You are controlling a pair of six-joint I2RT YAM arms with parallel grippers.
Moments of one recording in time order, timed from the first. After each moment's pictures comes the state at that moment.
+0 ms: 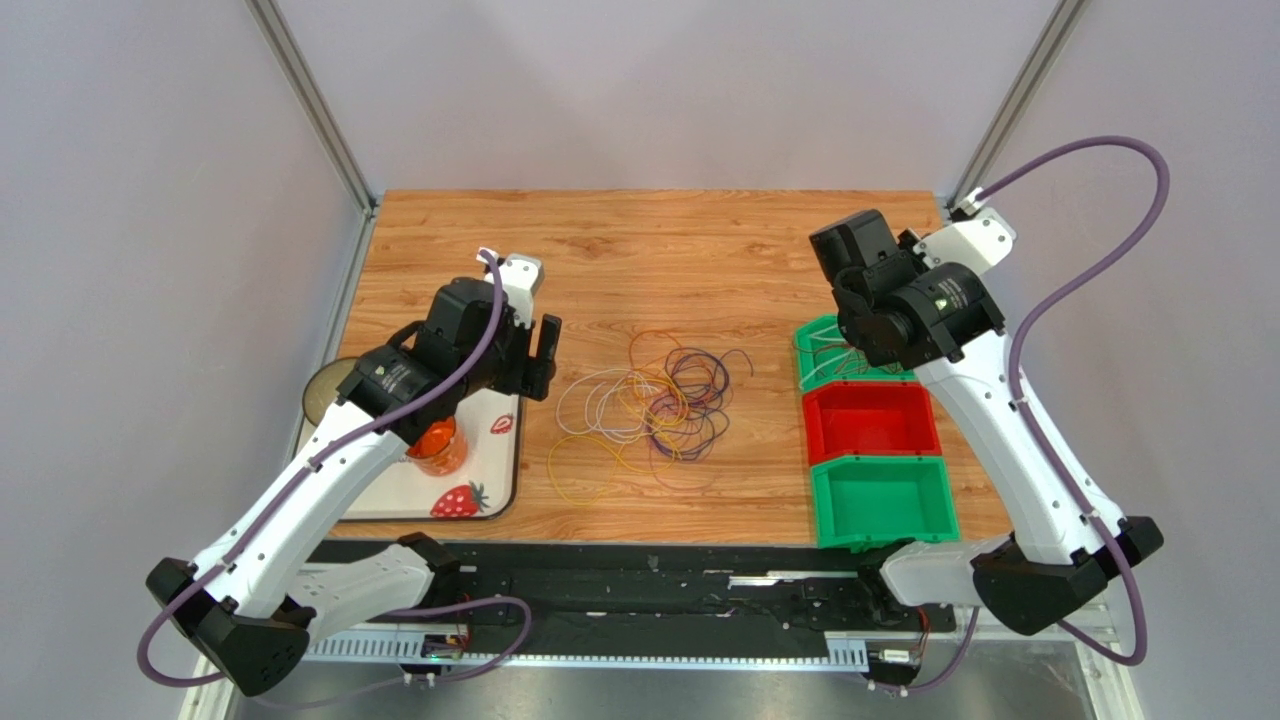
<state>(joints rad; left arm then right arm) -0.60 1.04 1.17 -0.83 -0.16 -0.18 0.54 1.31 1.68 -1.31 1.03 1.21</state>
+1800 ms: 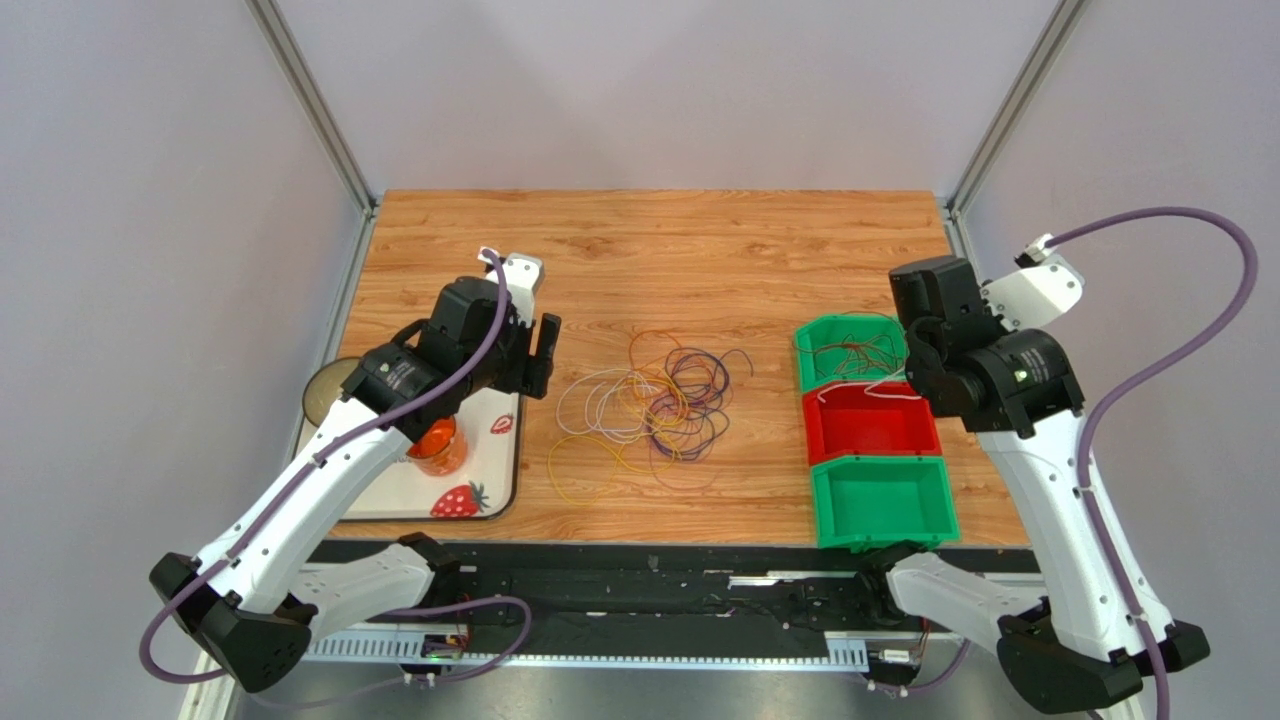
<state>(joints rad) -0.60 1.05 1.17 -0.83 -0.20 -0.17 0.39 1.05 1.52 -1.31 0.90 1.03</state>
